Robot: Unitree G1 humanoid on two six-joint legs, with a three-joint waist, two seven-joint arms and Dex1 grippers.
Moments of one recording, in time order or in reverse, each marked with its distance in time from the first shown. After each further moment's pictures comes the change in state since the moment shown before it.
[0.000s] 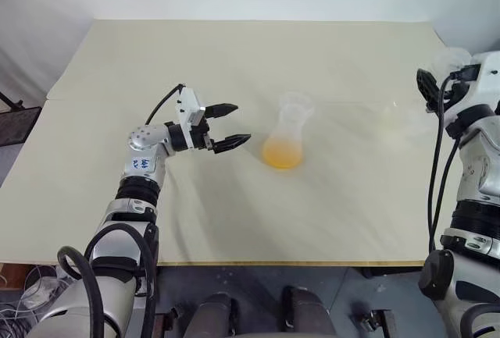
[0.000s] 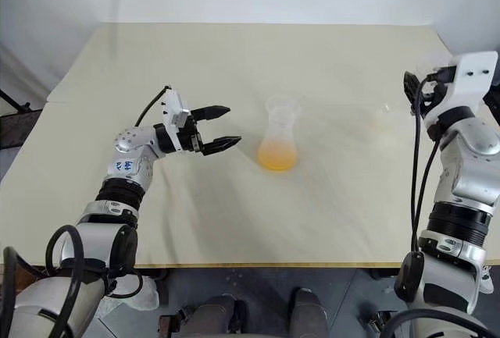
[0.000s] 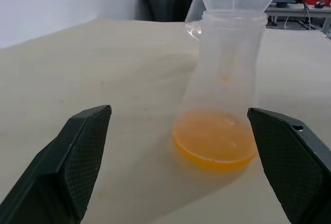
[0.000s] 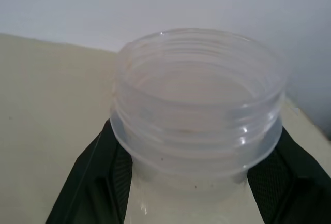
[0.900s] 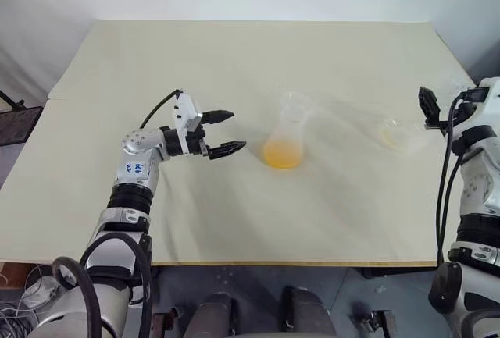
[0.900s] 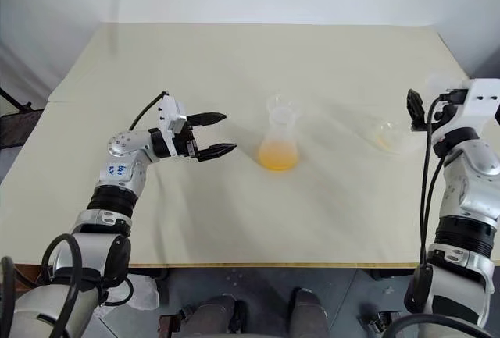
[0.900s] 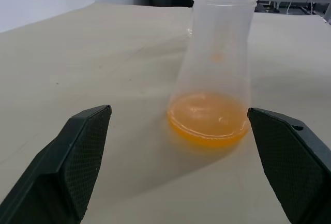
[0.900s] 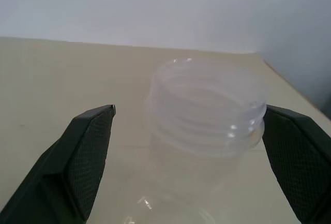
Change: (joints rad) left arm 0.063 0.024 -0.034 -0.095 -0.001 0.067 0.016; right arm 0.068 -0.050 0.018 0.041 0.130 -0.088 -0.048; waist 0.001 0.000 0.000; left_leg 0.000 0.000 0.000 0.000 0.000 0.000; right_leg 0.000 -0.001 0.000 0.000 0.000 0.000
